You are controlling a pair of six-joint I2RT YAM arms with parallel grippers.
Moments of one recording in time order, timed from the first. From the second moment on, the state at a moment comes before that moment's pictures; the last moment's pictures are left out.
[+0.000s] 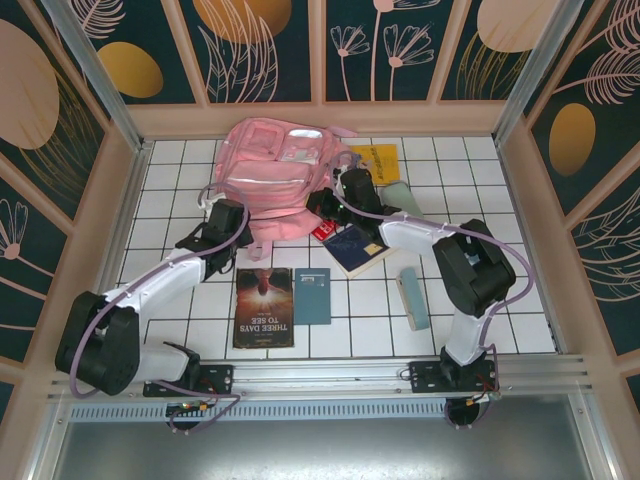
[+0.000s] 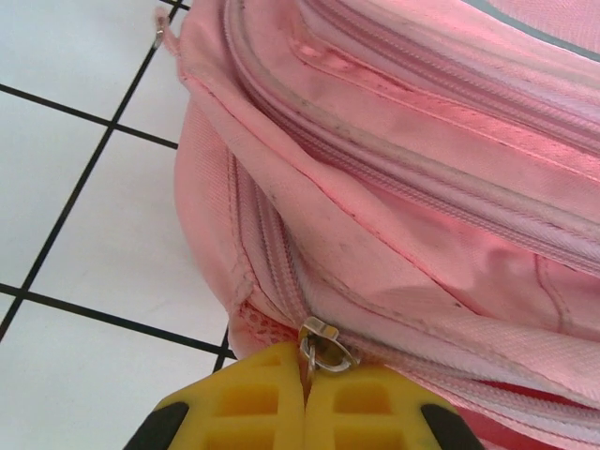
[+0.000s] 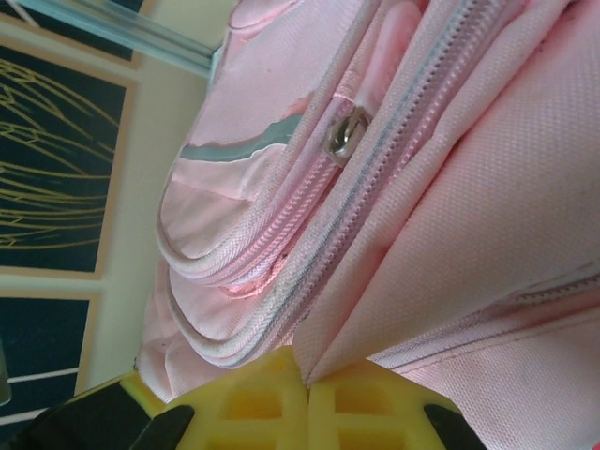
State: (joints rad) left arm -0.40 1.33 0.76 -0.24 -0.32 -0.67; right arm 0.61 1.82 1.11 0.24 -0.34 0.91
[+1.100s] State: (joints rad) left arm -0.43 1.54 1.07 -0.55 -0.21 -0.42; right arm 0.46 1.87 1.33 0.01 -0.45 0.69
